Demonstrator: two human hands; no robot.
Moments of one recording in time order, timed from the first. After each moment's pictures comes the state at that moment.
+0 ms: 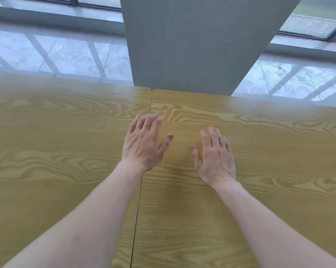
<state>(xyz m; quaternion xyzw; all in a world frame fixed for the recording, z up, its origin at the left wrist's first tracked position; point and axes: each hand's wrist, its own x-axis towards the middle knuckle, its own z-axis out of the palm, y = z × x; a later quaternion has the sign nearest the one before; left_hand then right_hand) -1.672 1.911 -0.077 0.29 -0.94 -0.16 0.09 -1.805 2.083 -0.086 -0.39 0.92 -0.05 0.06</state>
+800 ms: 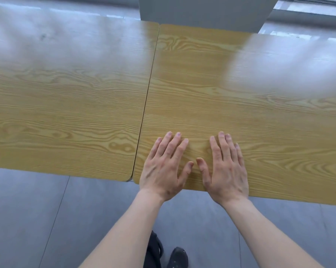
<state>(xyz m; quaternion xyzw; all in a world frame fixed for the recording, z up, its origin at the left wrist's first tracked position) -1.498 2.181 -0.138 0.26 -0.95 -0.14 0.07 -1.634 2.312 -0.132 -0.43 0.90 -0.09 0.01</state>
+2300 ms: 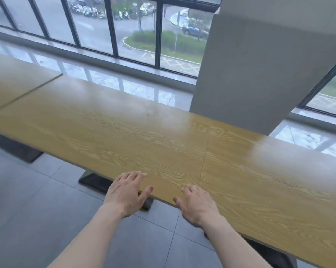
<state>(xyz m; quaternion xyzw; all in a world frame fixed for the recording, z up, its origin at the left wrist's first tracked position) -1.226 2.065 0.070 0.45 -0.88 -0.17 -0.02 -1.439 2.184 0.069 -0.56 0.79 0.05 0.24</state>
